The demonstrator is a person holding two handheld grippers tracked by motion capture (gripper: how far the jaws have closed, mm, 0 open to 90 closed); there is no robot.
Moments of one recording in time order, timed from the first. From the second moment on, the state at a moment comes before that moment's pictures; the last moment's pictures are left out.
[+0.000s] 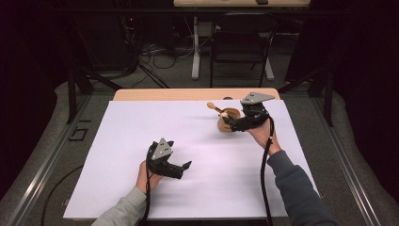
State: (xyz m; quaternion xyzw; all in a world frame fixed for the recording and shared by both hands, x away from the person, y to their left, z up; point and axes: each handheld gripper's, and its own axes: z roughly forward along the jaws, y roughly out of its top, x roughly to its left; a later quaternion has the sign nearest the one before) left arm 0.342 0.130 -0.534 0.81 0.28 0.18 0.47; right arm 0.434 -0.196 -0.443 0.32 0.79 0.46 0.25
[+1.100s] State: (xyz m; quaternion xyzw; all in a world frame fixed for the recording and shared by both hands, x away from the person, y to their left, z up) left arm 0.344 0.168 -0.526 0.78 0.31 0.22 0.49; right arm 0.368 -0.223 -0.475 0.32 0.75 0.51 0.27
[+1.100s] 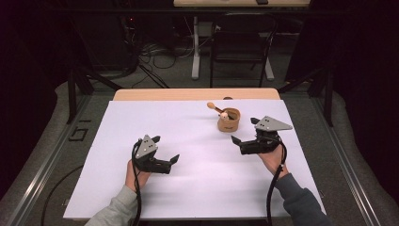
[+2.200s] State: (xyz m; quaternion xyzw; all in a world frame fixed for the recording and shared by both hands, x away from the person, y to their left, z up) left arm 0.321 0.218 -0.532 0.76 0.35 0.24 0.49; right arm 0.314 -0.255 -0.504 0.34 0.73 0.51 0.29
